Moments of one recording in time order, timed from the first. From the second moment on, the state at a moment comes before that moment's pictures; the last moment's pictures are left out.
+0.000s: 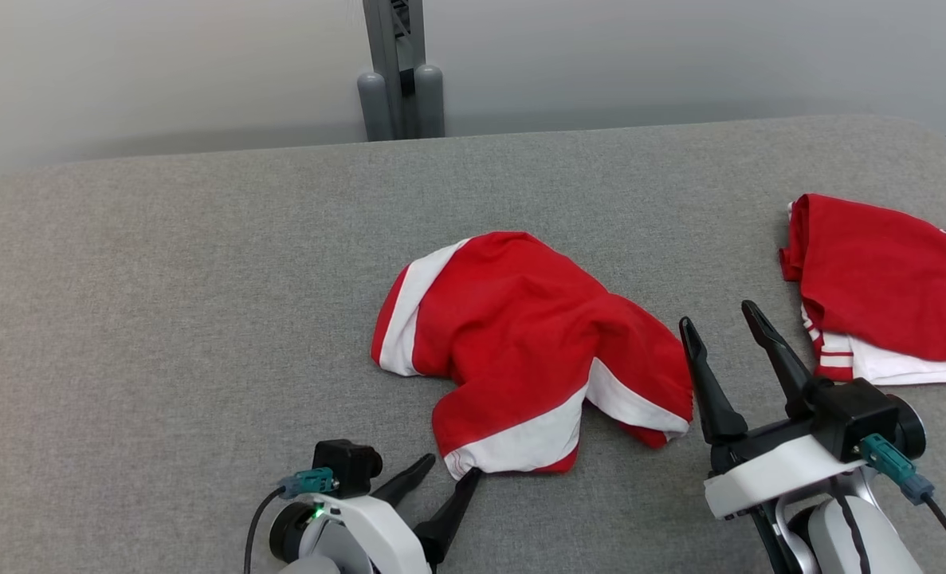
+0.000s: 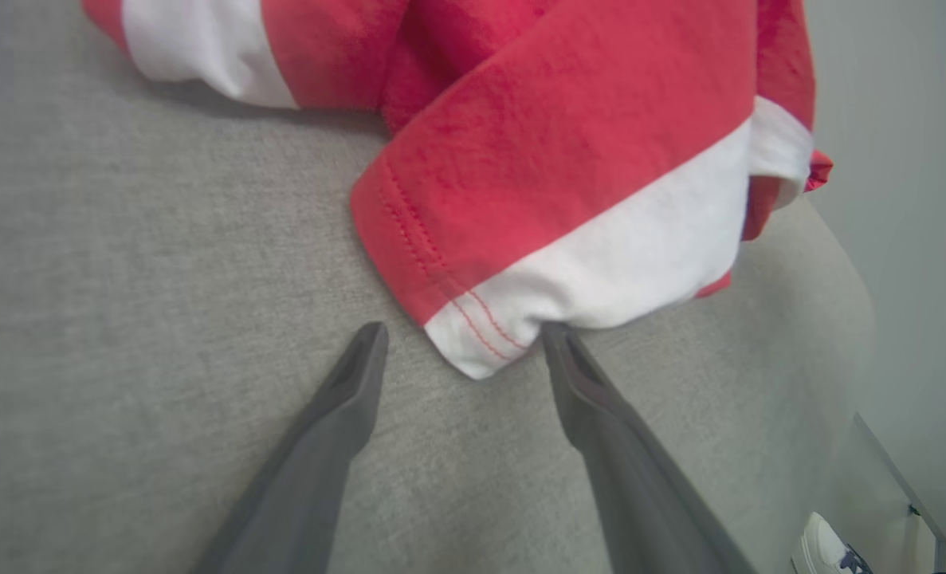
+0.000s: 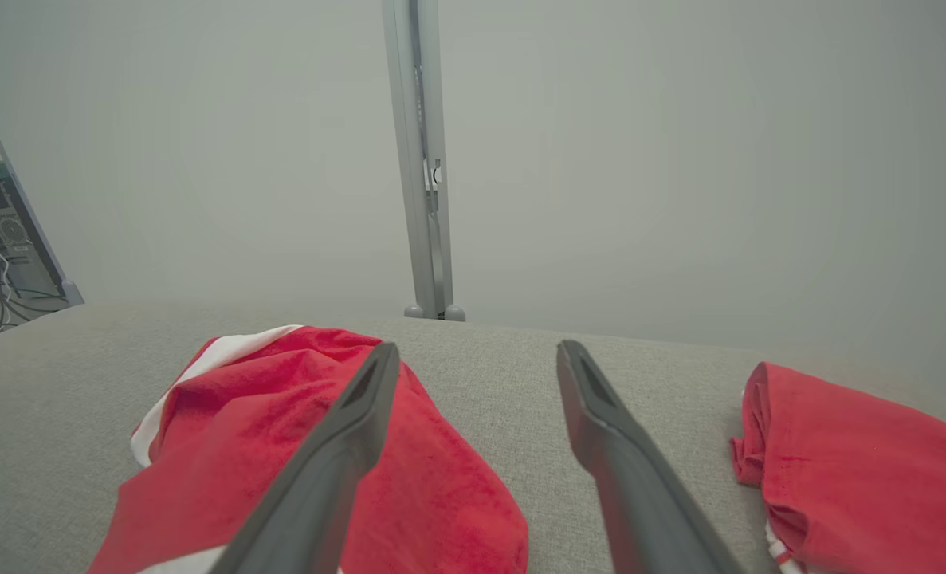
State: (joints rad) left arm -0.39 0.15 -0.95 0.71 -0.96 -0.13 -0.19; right arm -0.20 -0.05 0.16 0.25 0.13 0.13 -0.26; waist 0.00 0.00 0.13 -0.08
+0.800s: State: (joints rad) left arm -0.46 0.19 -1.05 0.71 -1.10 -0.13 -0.26; right arm -0.19 -0.05 0.14 0.27 0.12 0.13 -0.26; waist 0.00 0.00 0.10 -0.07
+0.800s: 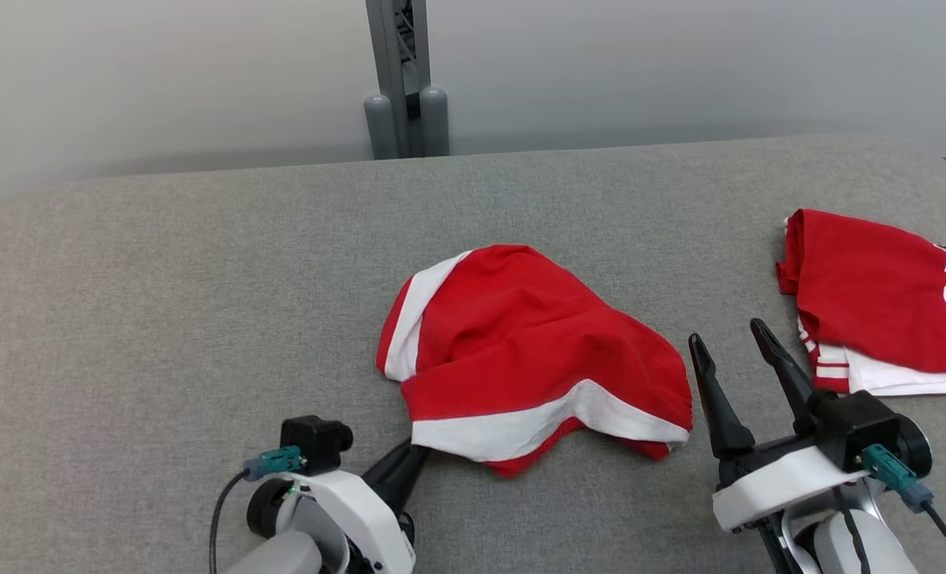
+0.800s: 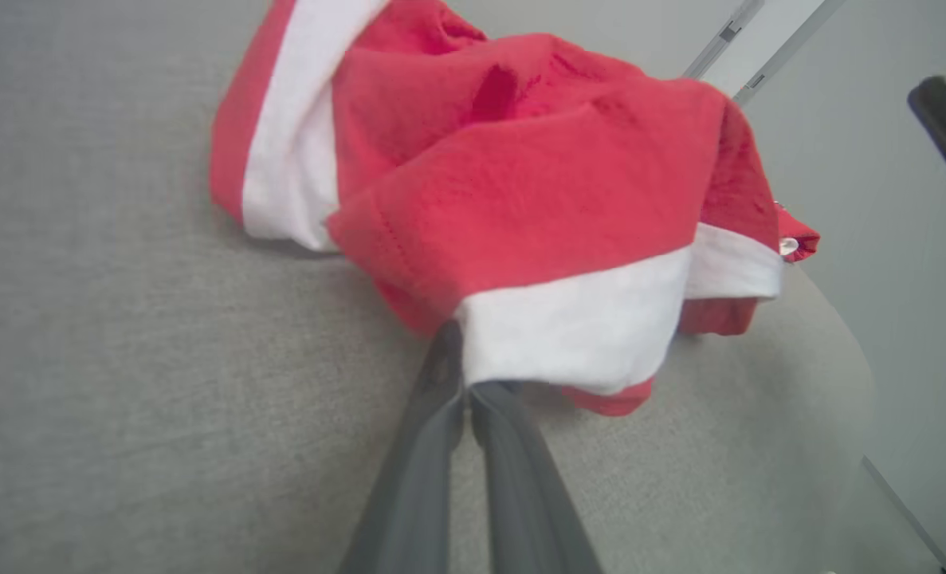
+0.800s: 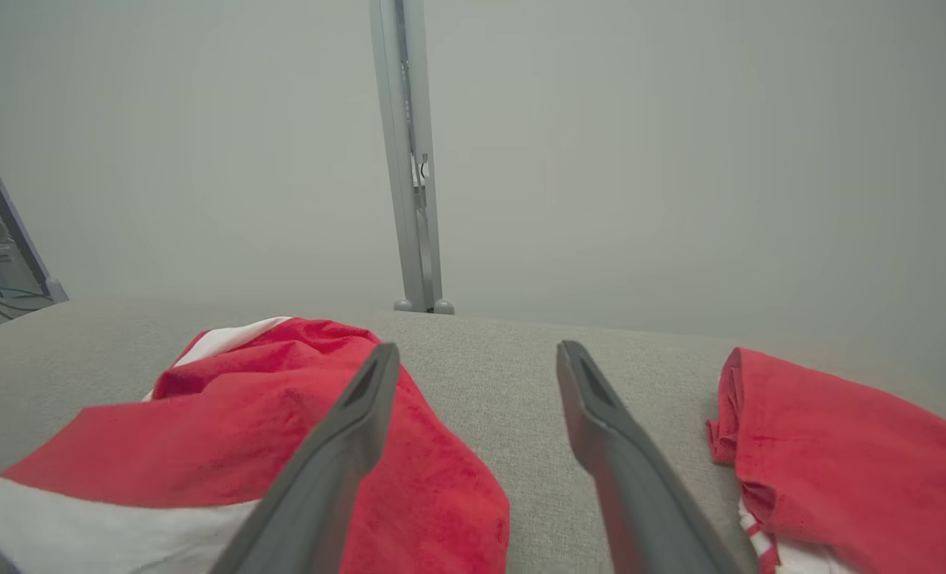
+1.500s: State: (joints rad) left arm -0.27 0.17 -0.55 0.59 -0.69 -0.13 -0.26; right arm -0.13 -0.06 0.19 0.55 0.28 0.13 -0.26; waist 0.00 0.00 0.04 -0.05
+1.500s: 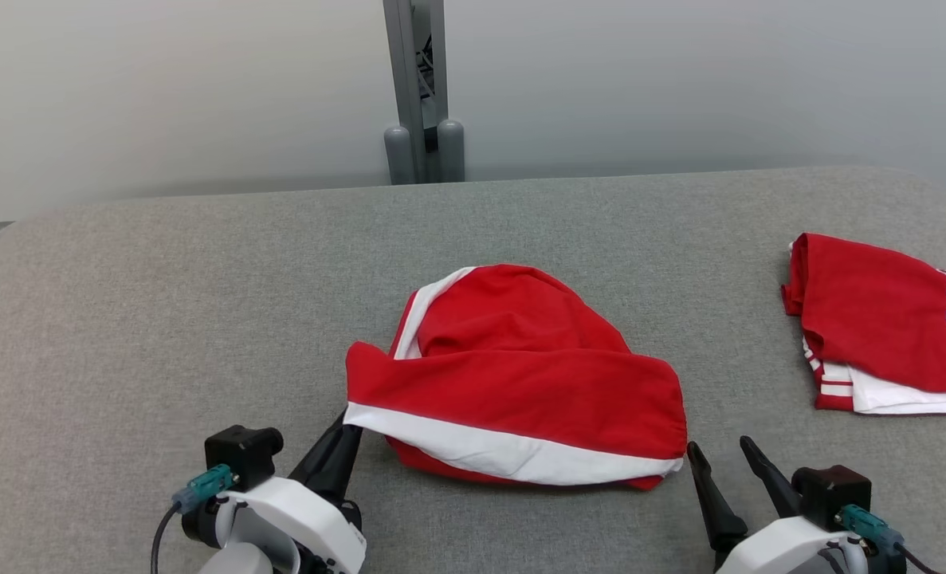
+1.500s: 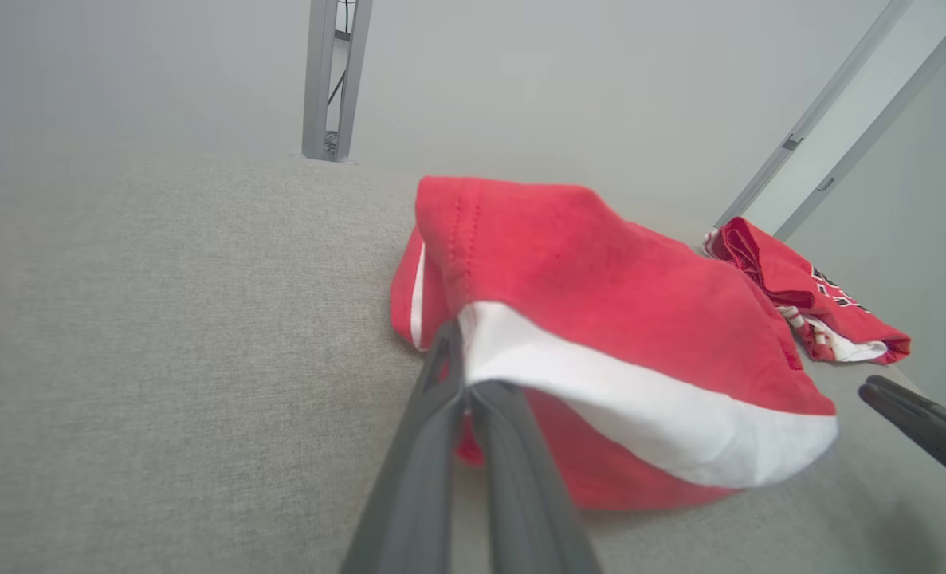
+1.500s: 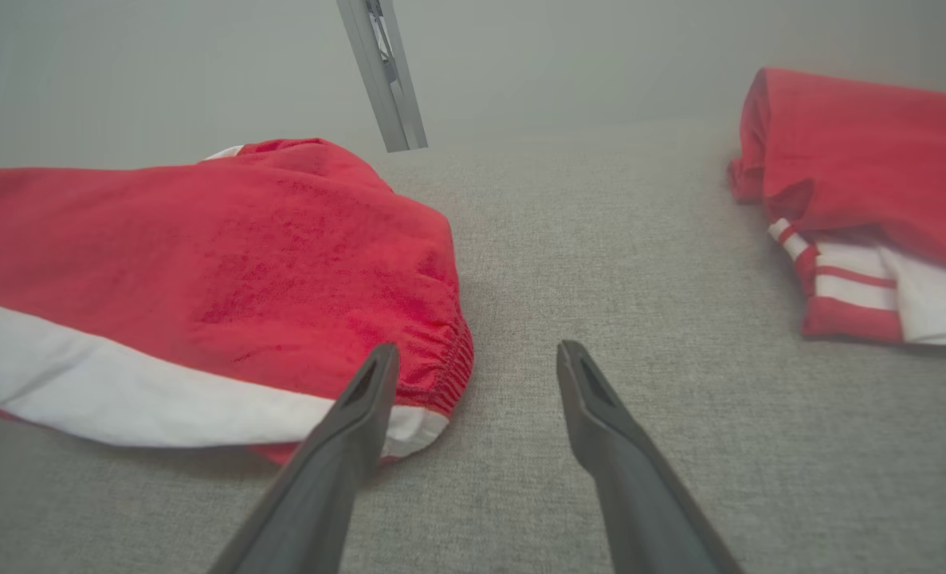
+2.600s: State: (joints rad) left arm -0.26 0.13 -0.43 0.60 -0.59 -0.13 -0.26; right arm -0.20 -0.14 0.56 0.70 0.60 0.13 -0.27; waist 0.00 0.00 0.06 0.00
